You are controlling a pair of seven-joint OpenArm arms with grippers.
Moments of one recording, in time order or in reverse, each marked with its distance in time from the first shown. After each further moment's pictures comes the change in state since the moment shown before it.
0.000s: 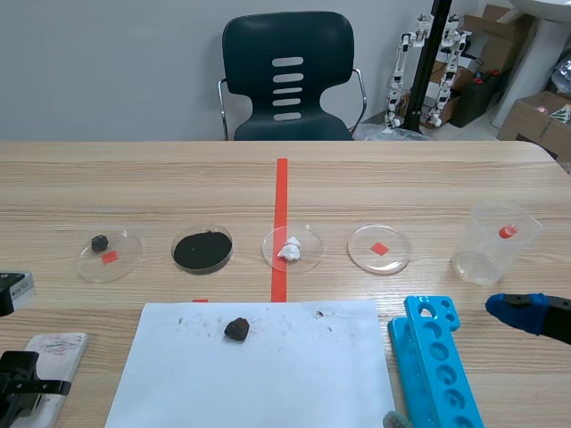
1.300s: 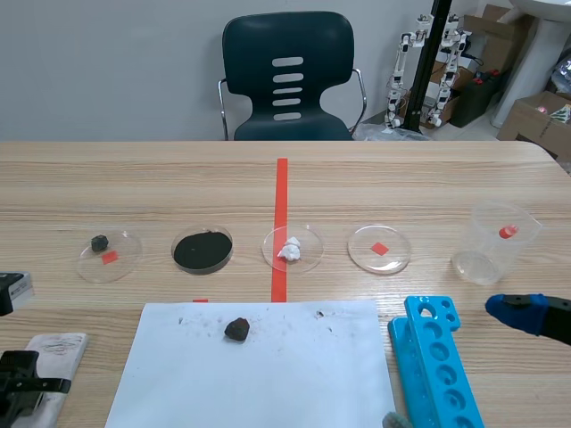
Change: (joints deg) left arm -0.2 0.0 -0.3 -0.2 -2.6 -1.5 0.8; right arm 0.0 0.0 0.0 0.0 0.0 0.0 0.0
